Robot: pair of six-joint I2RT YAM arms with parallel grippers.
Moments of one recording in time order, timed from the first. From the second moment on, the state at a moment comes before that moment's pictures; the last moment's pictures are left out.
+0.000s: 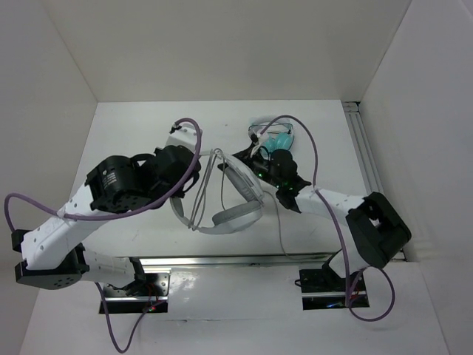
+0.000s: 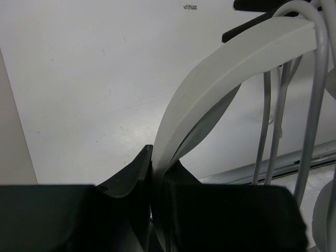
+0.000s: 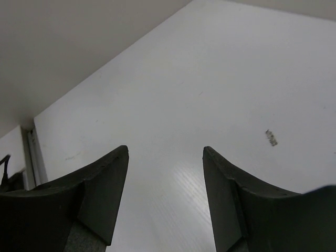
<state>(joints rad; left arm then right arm) -1.08 1.29 1.84 -1.47 -0.70 -0.47 0.65 1.52 0.77 0.72 -0.34 0.32</state>
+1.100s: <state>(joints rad) -1.02 1.19 1.92 -1.45 -0.77 -0.58 0.77 1.52 0.54 0.79 -0.35 0.17</state>
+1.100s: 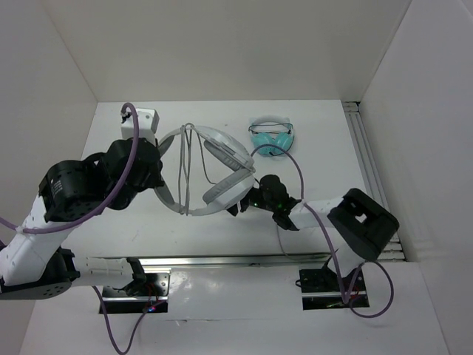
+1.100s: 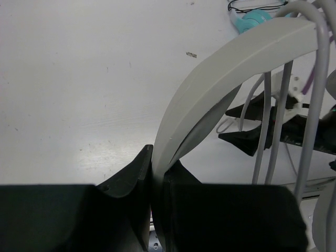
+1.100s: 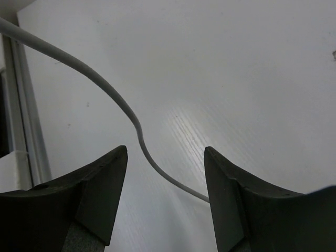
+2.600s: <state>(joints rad) -0.49 1.42 1.60 -1.16 -0.85 -0.61 1.49 1.19 0.70 0.33 0.37 0.03</state>
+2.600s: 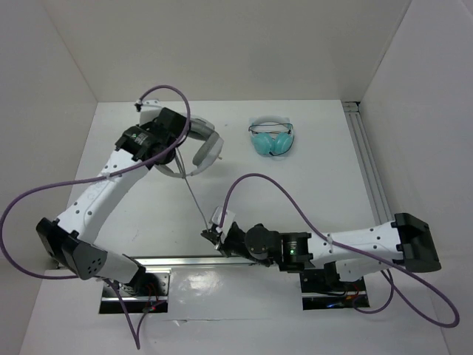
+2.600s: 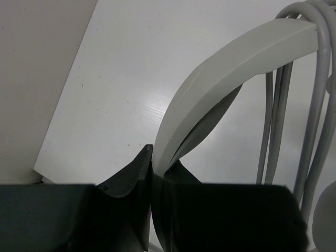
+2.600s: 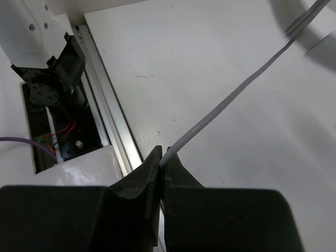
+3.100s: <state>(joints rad) -0.92 1.44 1.36 -1.22 -0.91 -0.60 1.40 1.16 0.98 0.06 0.84 -0.35</state>
